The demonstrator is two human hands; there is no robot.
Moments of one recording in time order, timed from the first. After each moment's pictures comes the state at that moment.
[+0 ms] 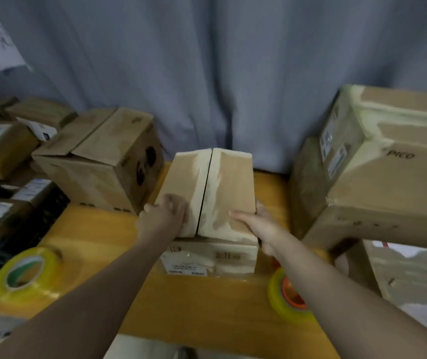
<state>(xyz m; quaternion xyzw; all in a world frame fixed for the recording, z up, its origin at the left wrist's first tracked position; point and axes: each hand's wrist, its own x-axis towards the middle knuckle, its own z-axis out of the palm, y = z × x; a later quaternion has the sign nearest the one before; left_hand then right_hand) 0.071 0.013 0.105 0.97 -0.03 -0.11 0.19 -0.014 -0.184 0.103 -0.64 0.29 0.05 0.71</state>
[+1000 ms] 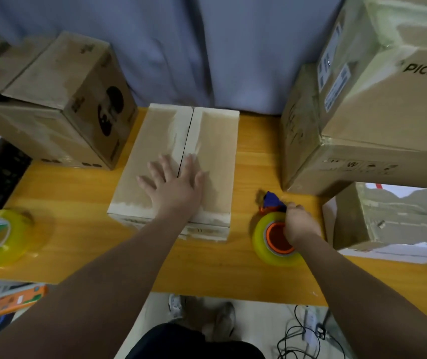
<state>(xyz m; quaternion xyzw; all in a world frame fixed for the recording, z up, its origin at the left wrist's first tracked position) 0.029 -0.052 0.038 0.98 -0.13 -0.09 0.07 -0.108 -0.270 -0.016 -0.91 0.35 0.19 0.13</state>
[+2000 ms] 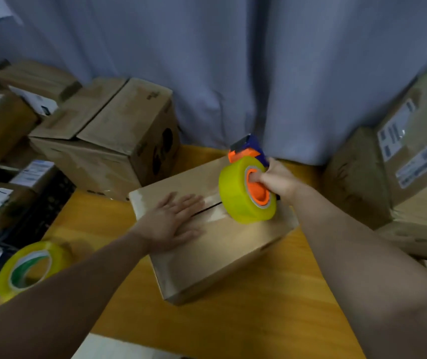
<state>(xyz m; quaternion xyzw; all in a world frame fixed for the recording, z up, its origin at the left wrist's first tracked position) 0.155 0.086 0.042 0.88 -0.47 -0.07 0.06 0.126 -0.198 0.098 -0.79 0.24 0.04 0.56</state>
